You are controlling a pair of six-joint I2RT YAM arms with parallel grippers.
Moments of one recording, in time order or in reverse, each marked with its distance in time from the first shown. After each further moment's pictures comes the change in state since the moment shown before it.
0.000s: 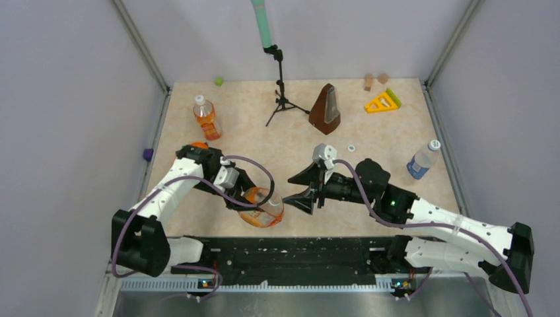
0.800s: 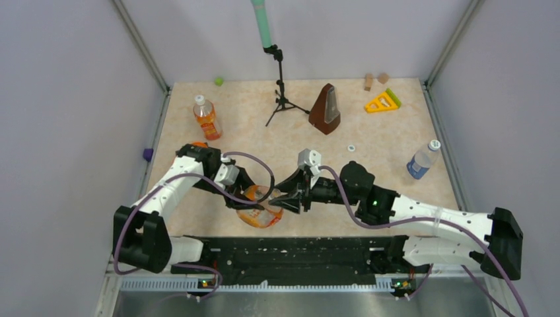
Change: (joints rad) left arm 0.010 0.029 0.000 0.000 0.000 -0.001; right arm 0.084 0.138 0.001 0.198 -0.031 -0.006
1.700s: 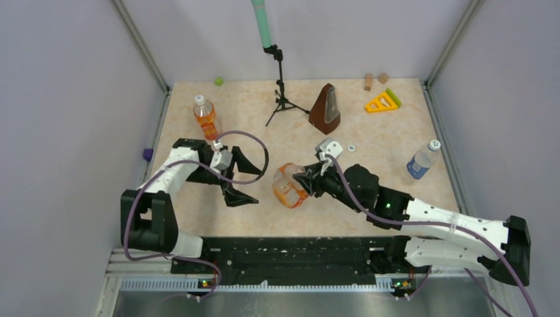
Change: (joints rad) left arm 0.147 0.127 0.024 -0.011 0.026 0.035; right arm 0.010 -0.092 0.006 -0.270 0.517 -0.003
